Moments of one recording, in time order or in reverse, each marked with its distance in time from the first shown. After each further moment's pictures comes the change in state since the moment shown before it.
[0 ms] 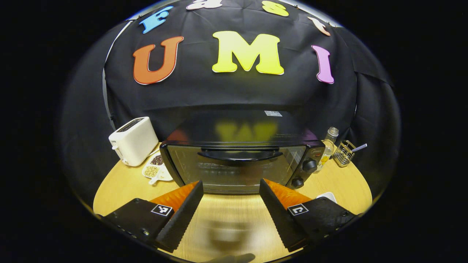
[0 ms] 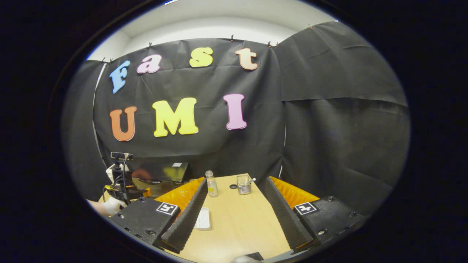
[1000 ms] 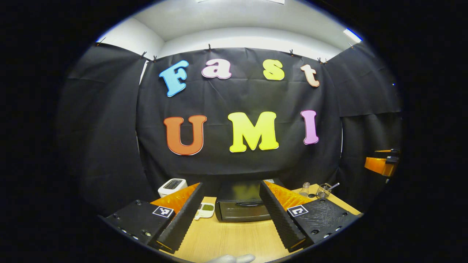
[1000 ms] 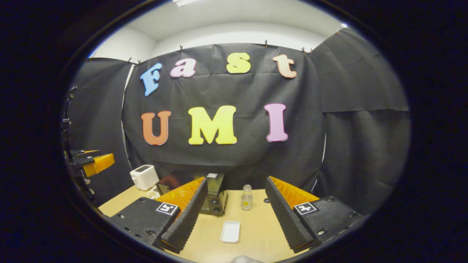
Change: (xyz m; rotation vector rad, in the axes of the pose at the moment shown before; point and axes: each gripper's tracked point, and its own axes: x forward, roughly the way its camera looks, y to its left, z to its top) left arm -0.259 0.057 0.140 0.031 -0.443 0.072; right arm 0.043 0.107 0.022 -0.072 -0.087 0.276
